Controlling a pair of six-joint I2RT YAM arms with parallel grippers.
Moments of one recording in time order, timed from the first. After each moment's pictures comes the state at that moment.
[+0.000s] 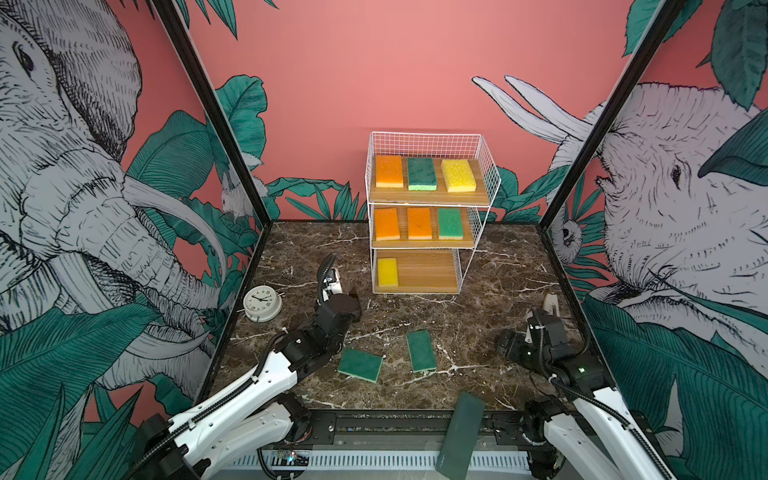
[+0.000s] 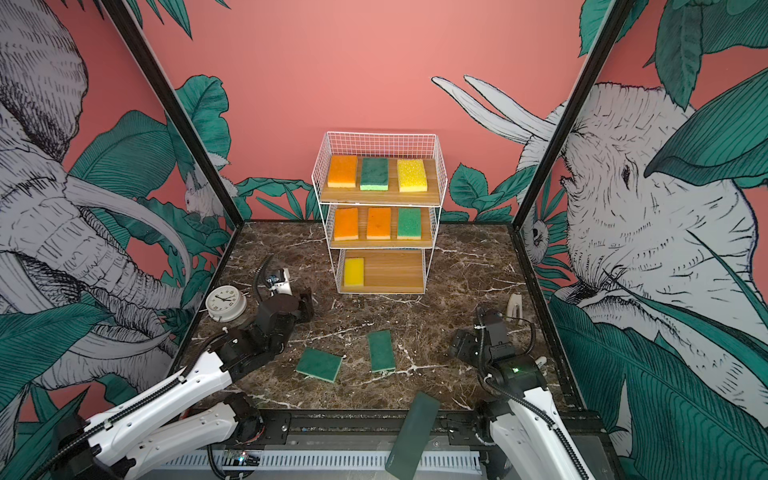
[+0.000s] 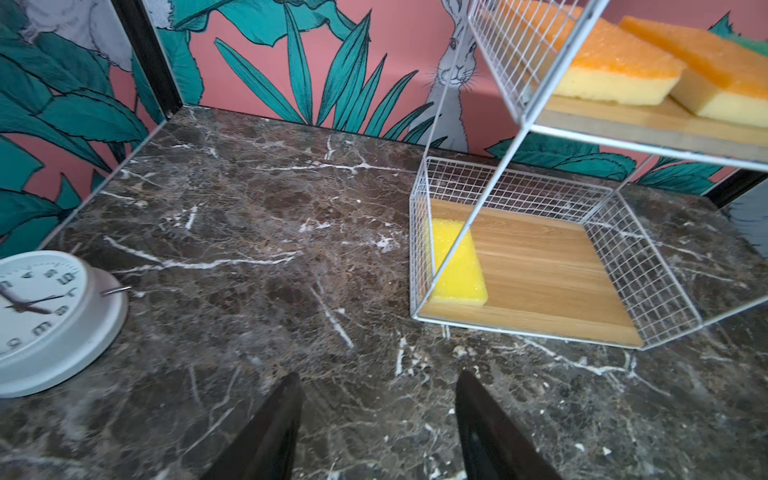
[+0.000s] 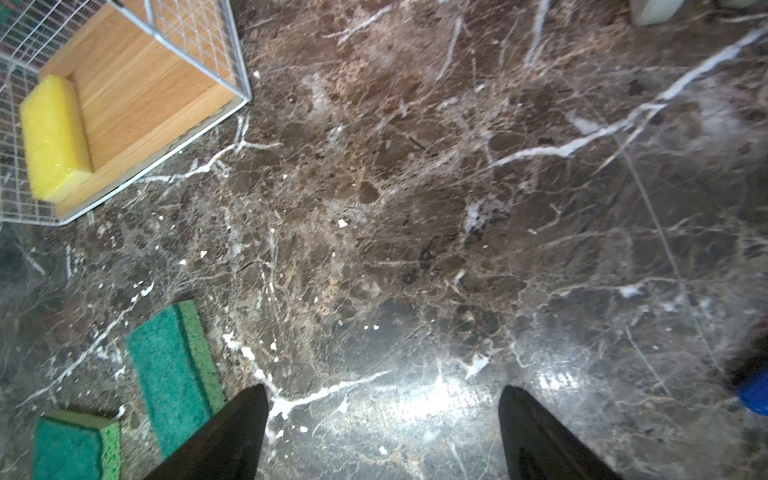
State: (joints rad) left arm -0.78 0.86 0.66 -0.35 -0.65 -0.52; right arm 0.30 0.59 0.56 -0.93 0.02 0.67
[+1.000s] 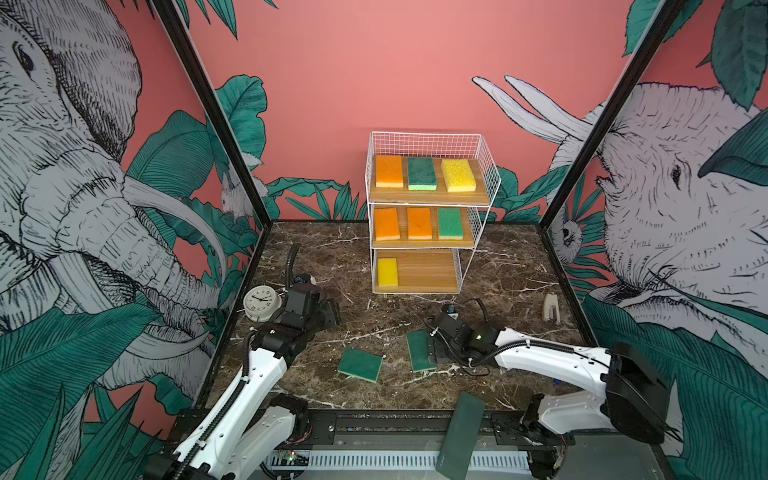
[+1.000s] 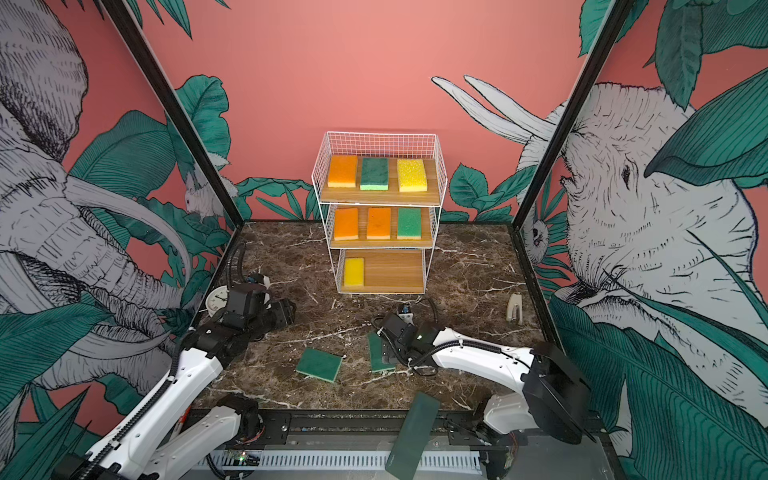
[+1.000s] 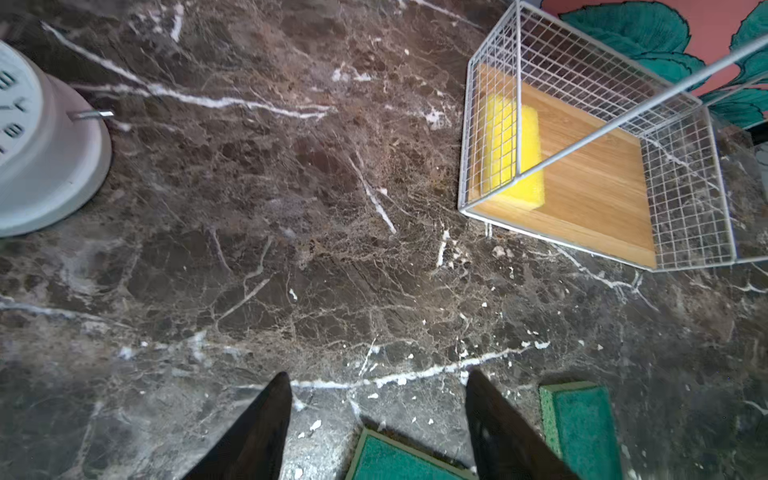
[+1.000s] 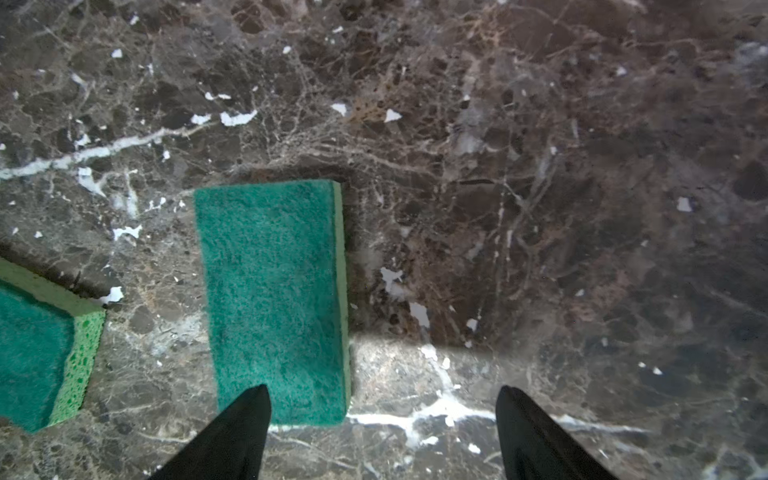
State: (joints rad) left arm -0.34 0.86 0.69 -0.63 -0.02 -0.55; right arm 1.02 1.38 0.83 -0.67 0.23 0.85
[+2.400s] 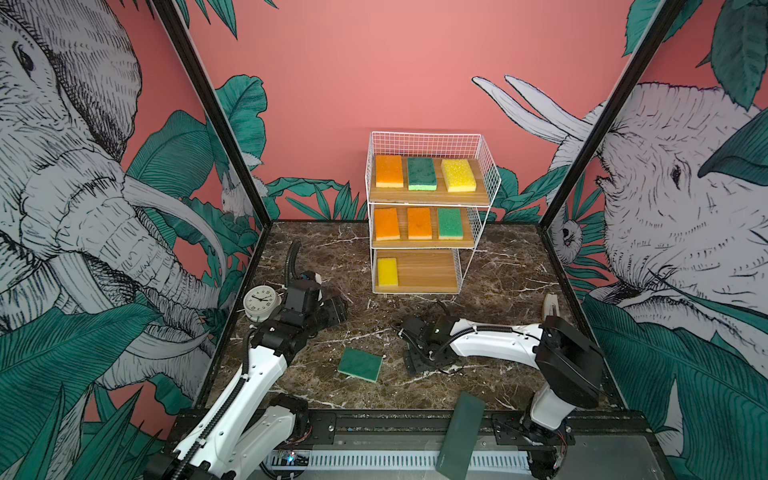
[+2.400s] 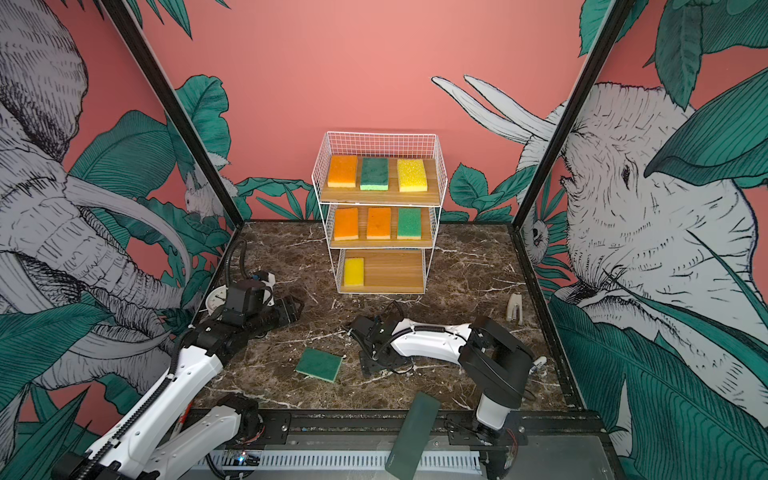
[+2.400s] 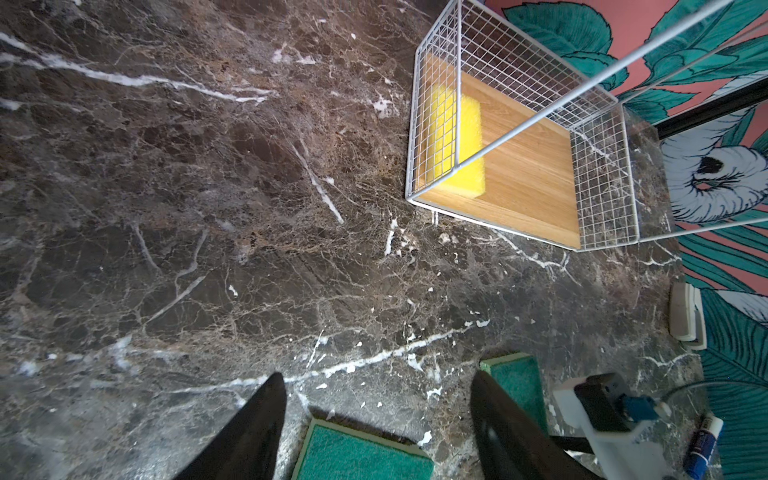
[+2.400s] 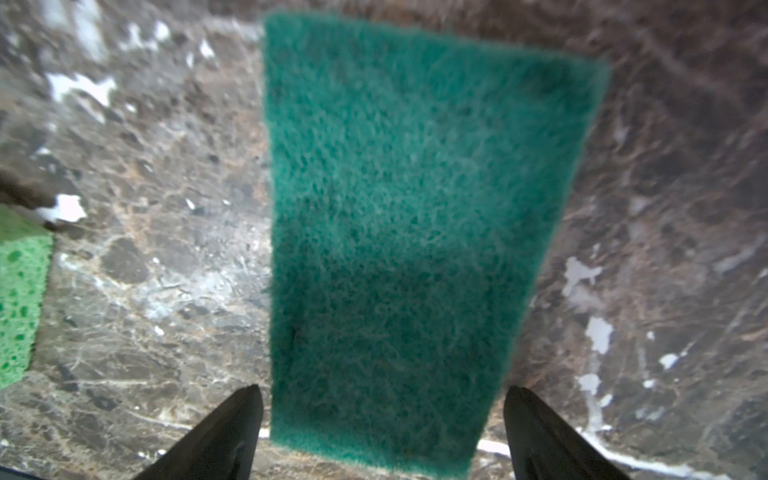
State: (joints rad) left arm -0.33 0.87 0.72 -0.61 0.07 -0.58; right arm 1.07 1.71 1.04 -0.75 0.05 0.75
